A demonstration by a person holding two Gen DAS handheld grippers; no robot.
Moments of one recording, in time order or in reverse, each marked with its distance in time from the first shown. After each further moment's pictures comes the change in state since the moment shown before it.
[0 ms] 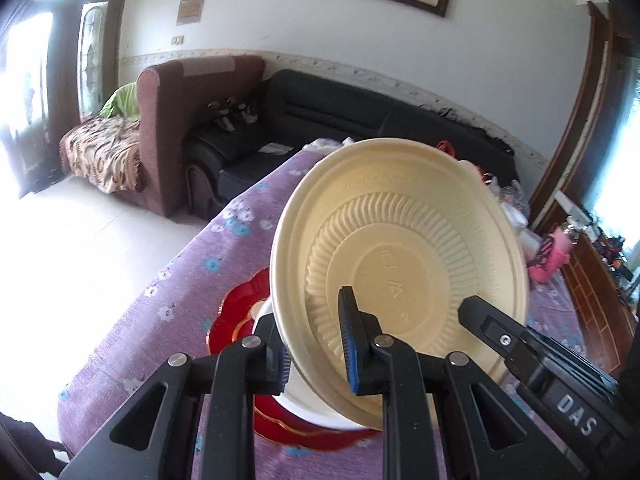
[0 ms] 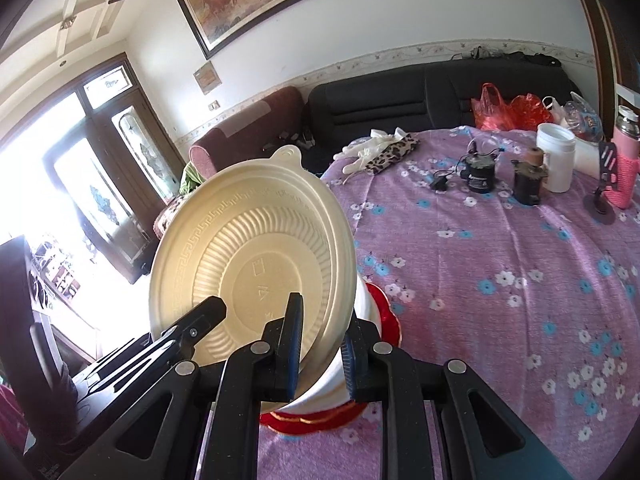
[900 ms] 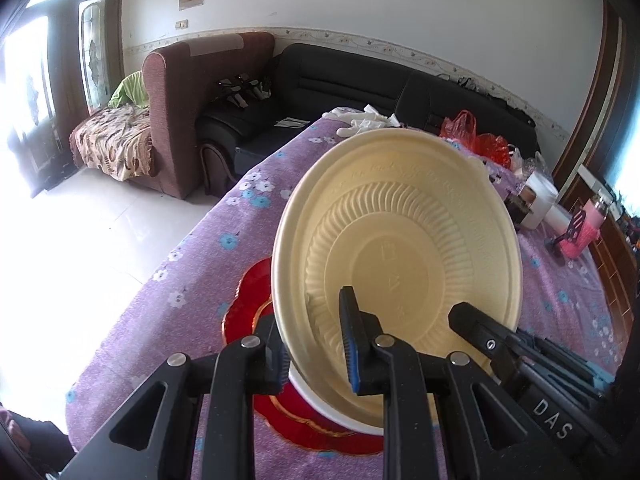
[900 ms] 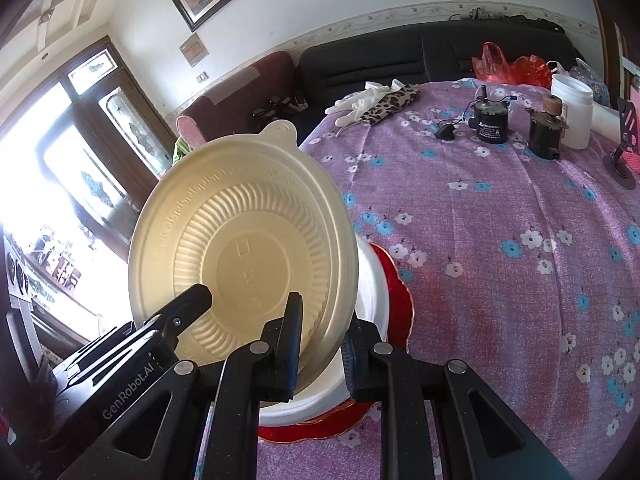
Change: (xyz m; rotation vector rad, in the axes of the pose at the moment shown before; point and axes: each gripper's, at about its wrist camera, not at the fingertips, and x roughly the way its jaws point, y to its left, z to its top) left arm 0.037 0.010 -0.009 0.043 0.086 0.083; right arm 0.056 -0.011 -0.018 0.038 0.123 -0.002
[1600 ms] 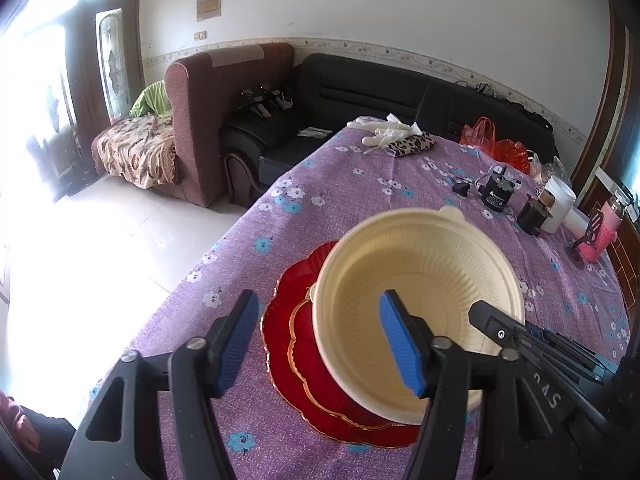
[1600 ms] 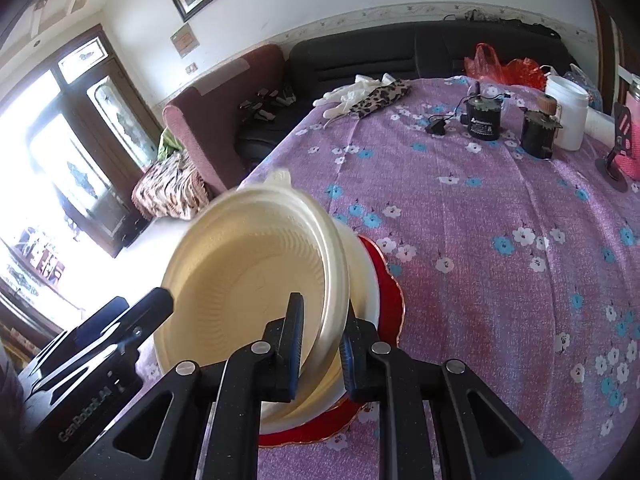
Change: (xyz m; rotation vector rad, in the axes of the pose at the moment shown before) left arm -0.016 0.013 -0.005 -0.008 -0.052 0.085; right arm 0.011 0.000 -0.004 -0.014 0.005 -0.073
